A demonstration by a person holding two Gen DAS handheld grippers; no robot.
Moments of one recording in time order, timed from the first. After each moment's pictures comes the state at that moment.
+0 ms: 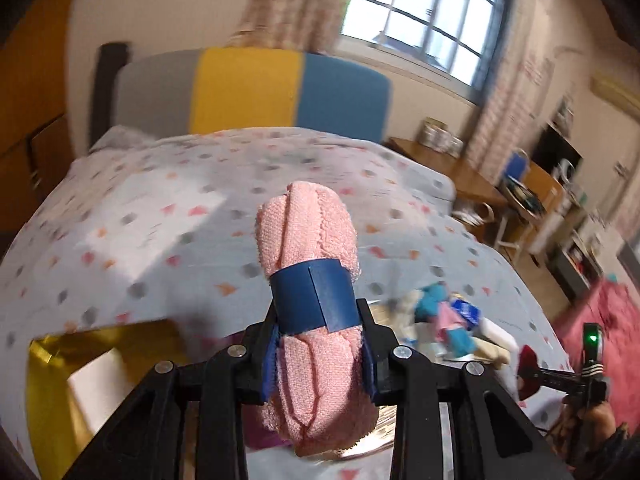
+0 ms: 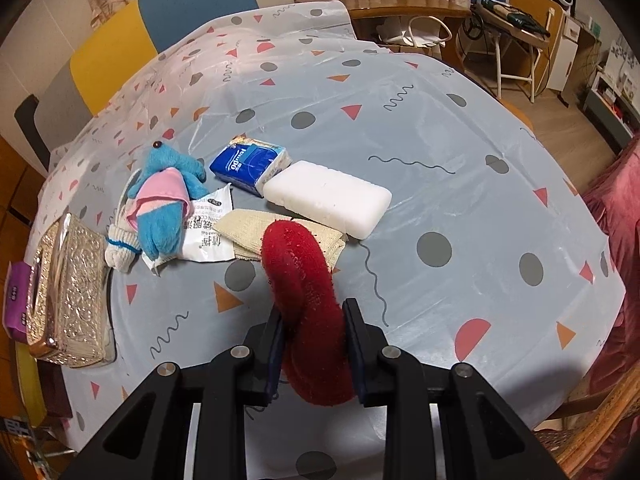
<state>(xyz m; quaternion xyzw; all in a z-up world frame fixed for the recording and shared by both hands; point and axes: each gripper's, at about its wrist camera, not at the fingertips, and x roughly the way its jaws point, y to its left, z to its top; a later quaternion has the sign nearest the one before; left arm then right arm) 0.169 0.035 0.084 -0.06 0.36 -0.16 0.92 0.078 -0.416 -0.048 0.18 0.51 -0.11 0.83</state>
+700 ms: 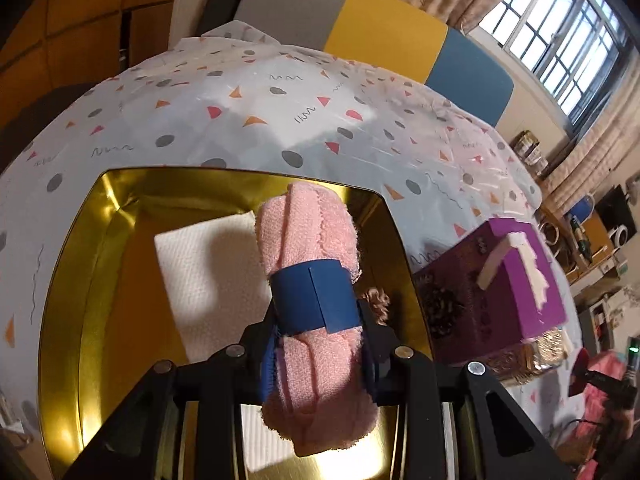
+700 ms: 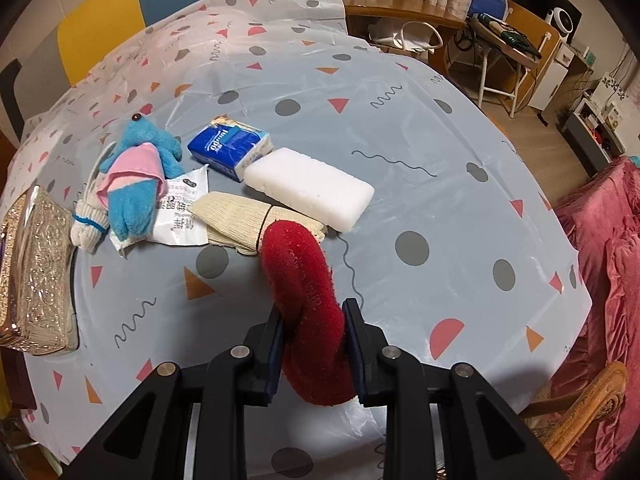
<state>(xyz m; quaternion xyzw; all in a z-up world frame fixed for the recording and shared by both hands) 0.156 0.176 -0.044 -0.15 0.46 -0.05 0.88 0.084 -0.404 -0.051 0.11 0.54 -0.16 0.82</state>
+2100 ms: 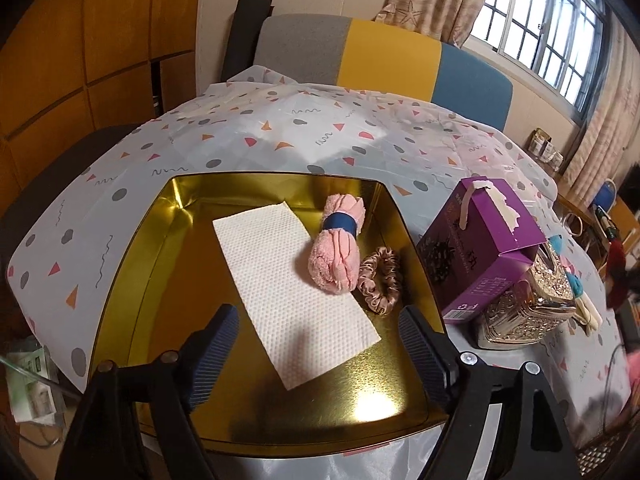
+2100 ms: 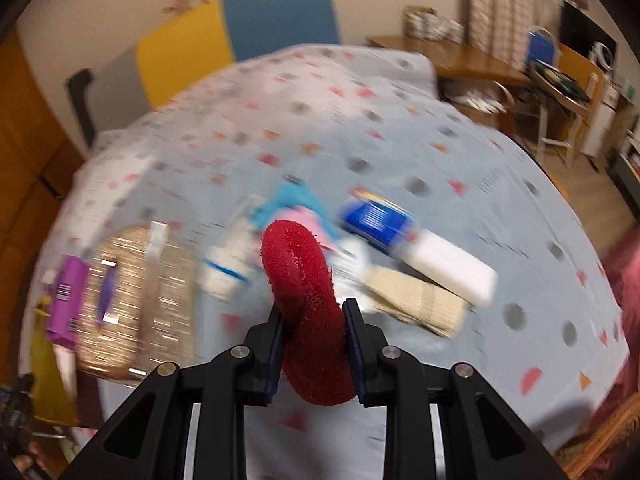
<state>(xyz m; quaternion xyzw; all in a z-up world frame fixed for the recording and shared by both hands) 0.056 0.159 -0.025 -0.09 0.39 0.02 0.91 0.122 -0.304 0.017 0.12 0.45 -0.03 0.89</state>
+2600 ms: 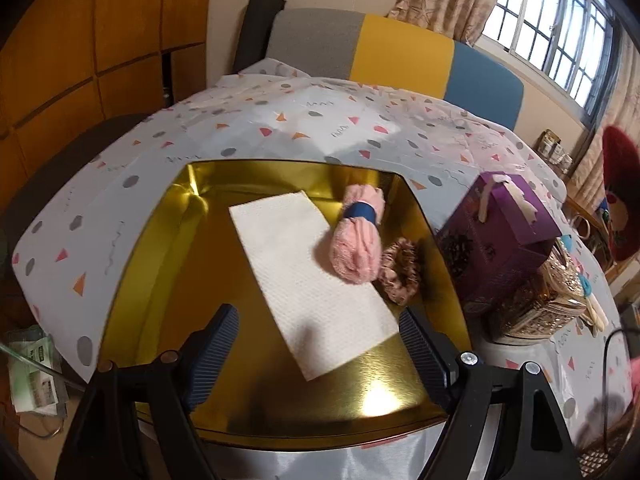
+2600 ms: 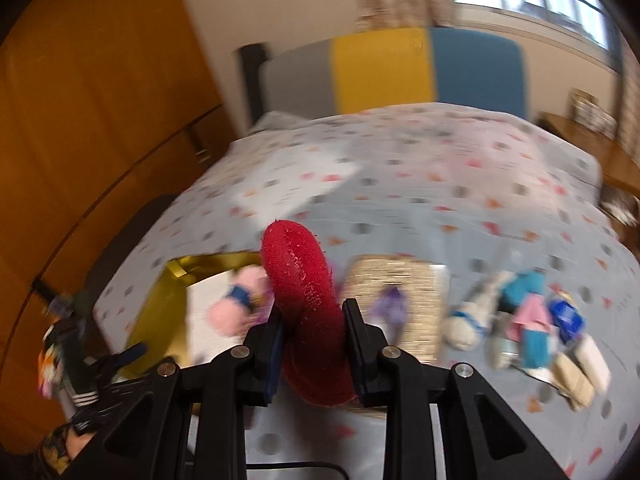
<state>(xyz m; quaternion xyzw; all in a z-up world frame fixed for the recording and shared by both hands) 0.051 0.174 -0.034 -0.09 0.40 0.04 0.91 0.114 -0.102 0.085 0.04 0.39 0.22 0.89</state>
